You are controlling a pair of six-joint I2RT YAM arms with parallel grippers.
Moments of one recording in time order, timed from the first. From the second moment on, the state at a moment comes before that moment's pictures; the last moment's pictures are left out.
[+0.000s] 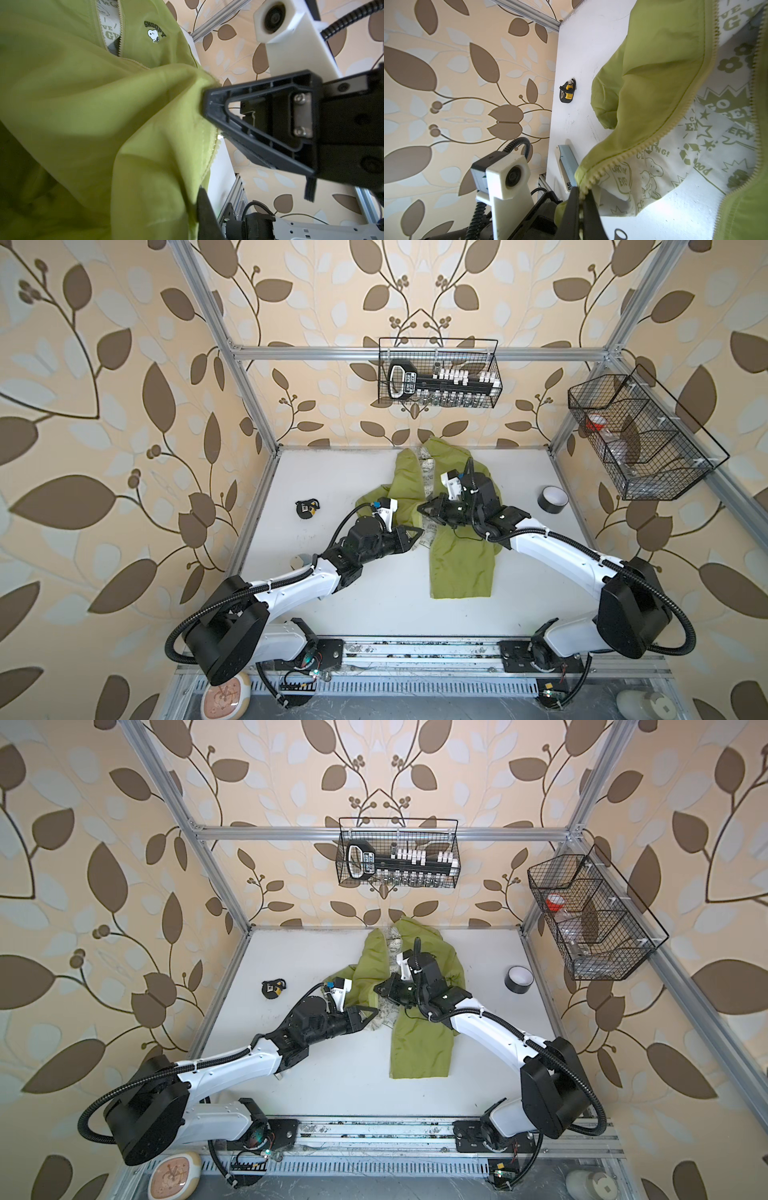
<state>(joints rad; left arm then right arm) -0.69 1.27 0.57 0.41 0.31 -0.93 0.56 1.46 1.04 -0.11 -0.38 0.95</state>
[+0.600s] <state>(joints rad) -0.63 1.29 0.57 0.44 0.40 -0.97 0.54 1.39 1.04 -0.26 -0.24 0.77</state>
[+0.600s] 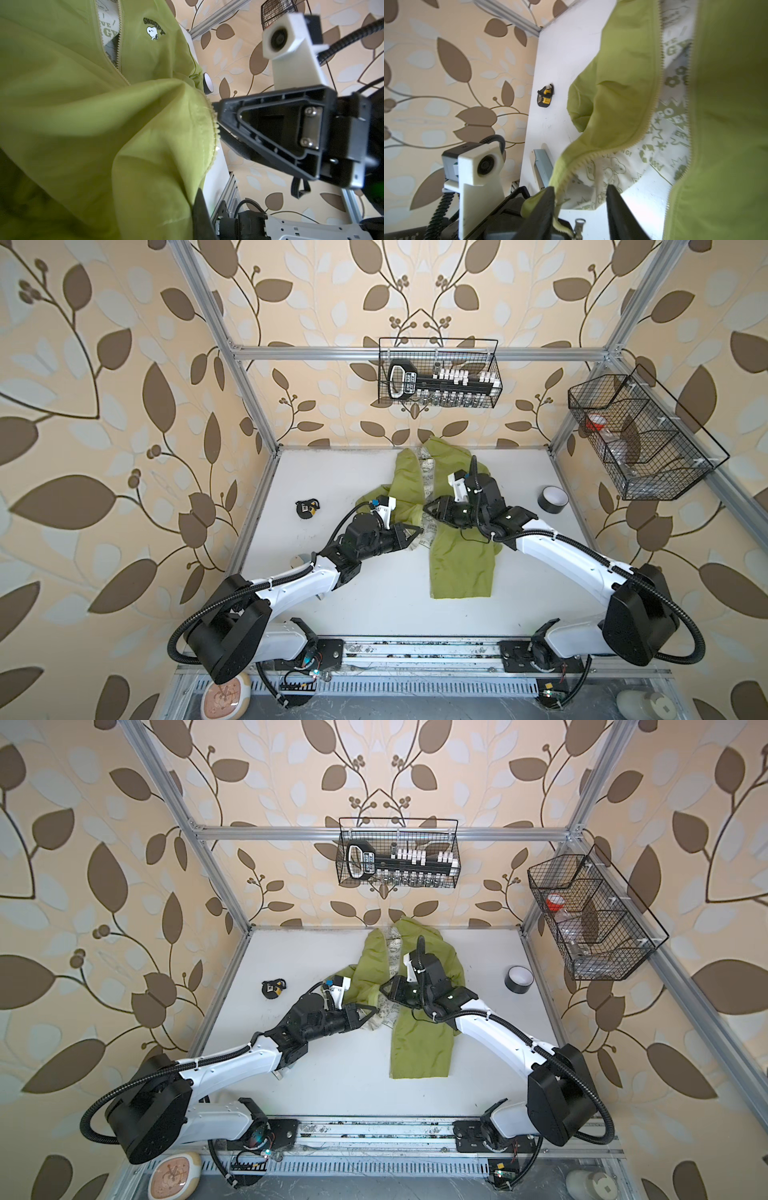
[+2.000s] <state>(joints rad) -0.51 1.11 0.70 0.24 0.52 -0.78 0.63 0.84 0.53 -0.25 -0.01 0.61</state>
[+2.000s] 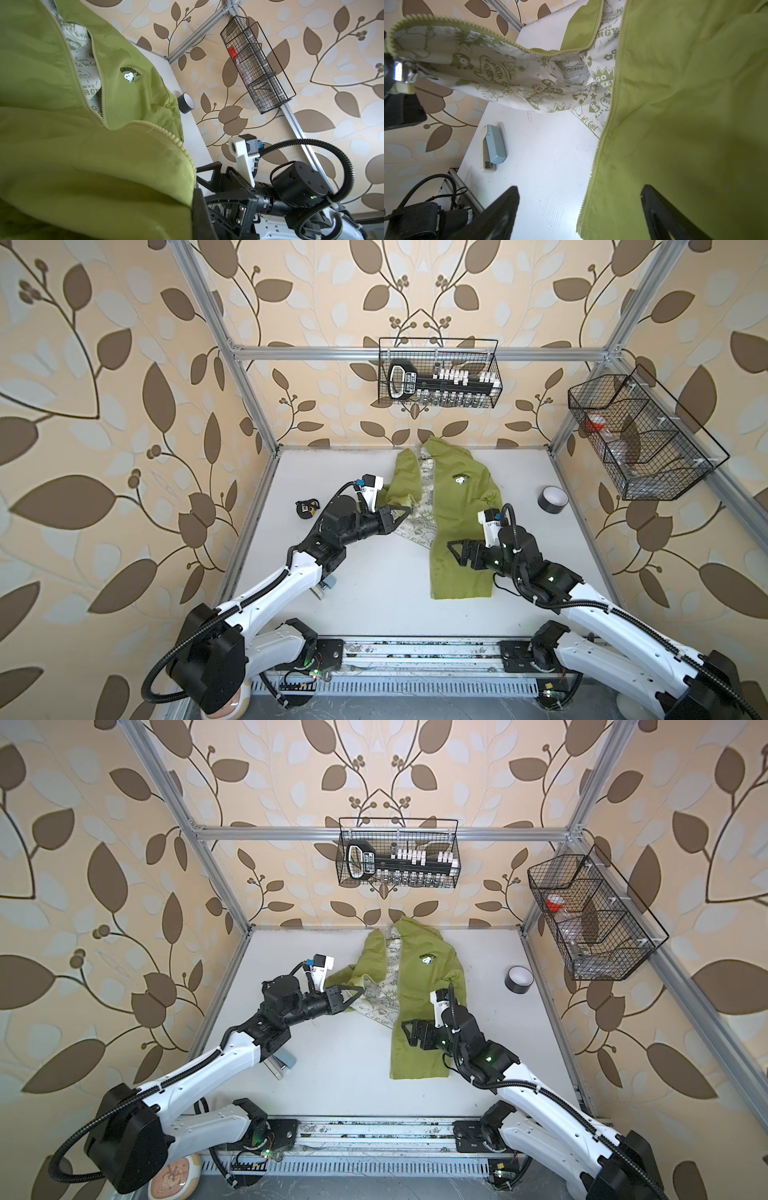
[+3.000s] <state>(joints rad) -0.51 1.12 0.39 0.42 0.40 -0.87 0.93 0.45 0.14 -0.46 0.06 1.20</state>
